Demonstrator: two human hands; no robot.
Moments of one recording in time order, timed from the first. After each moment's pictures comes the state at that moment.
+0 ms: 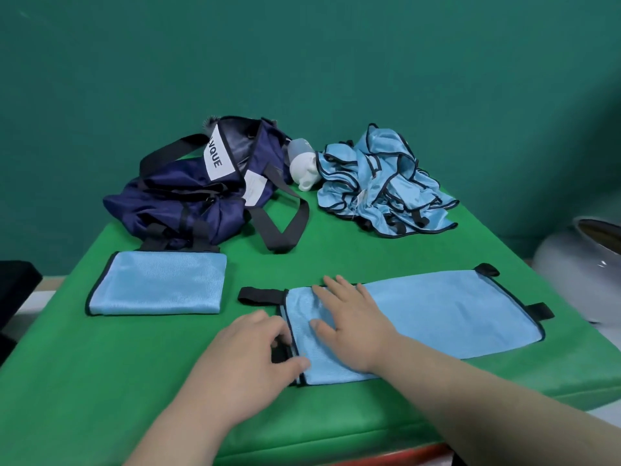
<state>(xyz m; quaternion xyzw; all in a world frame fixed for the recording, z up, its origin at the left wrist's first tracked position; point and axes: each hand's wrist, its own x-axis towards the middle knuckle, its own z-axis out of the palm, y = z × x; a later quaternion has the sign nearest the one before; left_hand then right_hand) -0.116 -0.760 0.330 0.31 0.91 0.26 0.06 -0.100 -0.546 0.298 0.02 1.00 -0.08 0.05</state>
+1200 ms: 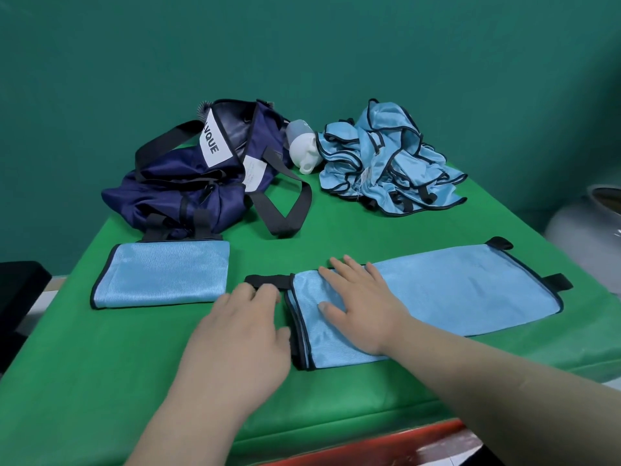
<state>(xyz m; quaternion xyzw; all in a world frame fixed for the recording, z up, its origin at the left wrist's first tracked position) -0.105 -0.766 0.354 0.26 0.95 0.17 -0.02 -0.099 -0.543 0.288 0.02 1.00 -0.09 0.01</state>
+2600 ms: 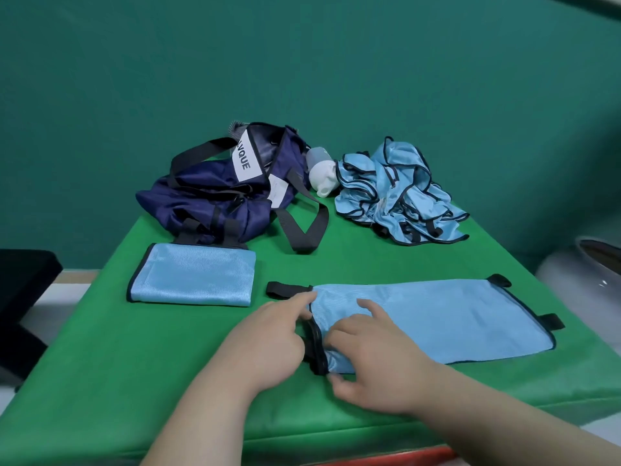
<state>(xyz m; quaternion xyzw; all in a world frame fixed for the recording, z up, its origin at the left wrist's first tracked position) -0.130 -0.777 0.342 0.28 0.88 0.34 0.16 -0.054 -0.591 0.324 -0.12 0.99 0.02 -0.03</state>
